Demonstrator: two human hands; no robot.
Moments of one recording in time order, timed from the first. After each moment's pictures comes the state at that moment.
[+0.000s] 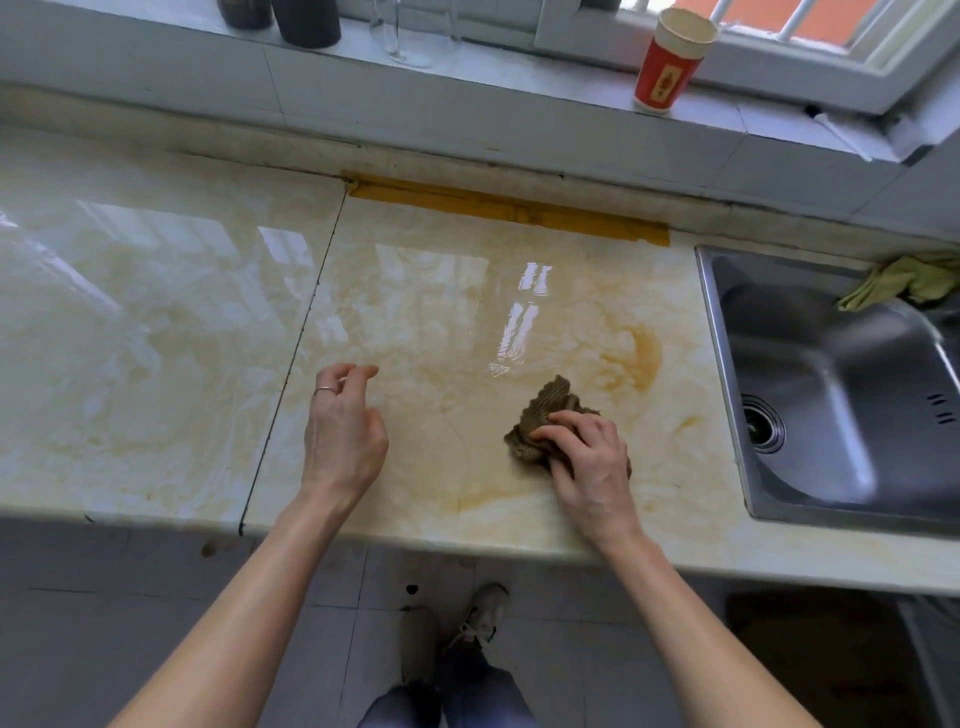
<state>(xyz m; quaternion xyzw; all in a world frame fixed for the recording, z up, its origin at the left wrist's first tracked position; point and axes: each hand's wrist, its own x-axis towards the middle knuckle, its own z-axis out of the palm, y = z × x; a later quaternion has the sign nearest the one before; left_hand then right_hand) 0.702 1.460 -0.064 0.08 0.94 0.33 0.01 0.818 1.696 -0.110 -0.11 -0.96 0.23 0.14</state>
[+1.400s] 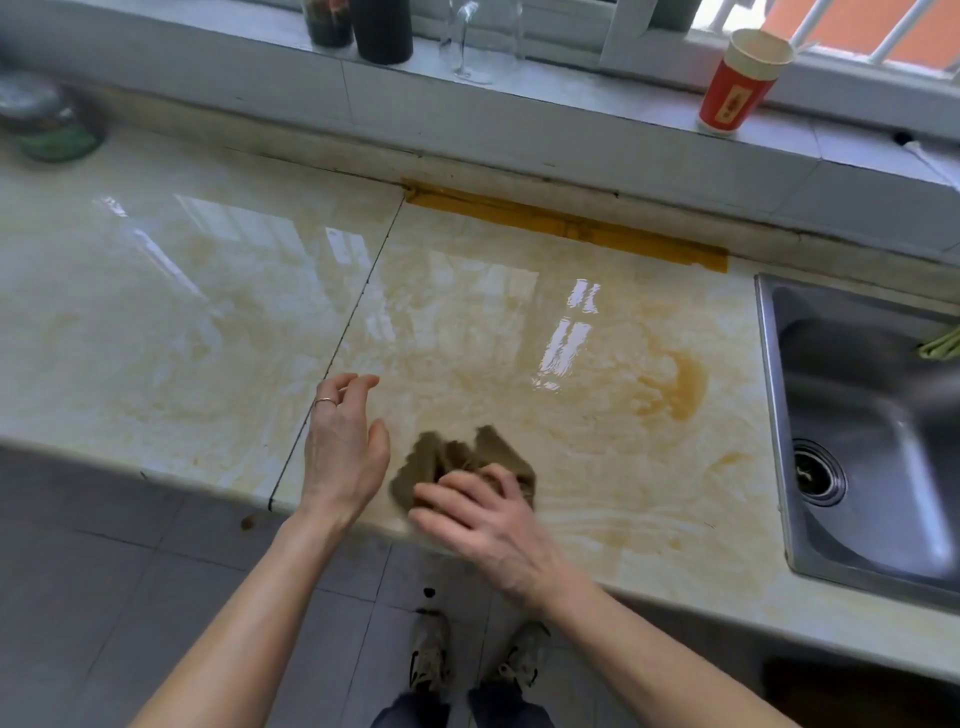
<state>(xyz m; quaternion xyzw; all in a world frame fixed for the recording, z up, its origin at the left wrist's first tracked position) 0.721 1.441 -0.059 0.02 0.95 0.32 -0.02 0.812 1.613 -0.119 0.31 -0.93 0.10 0.18</state>
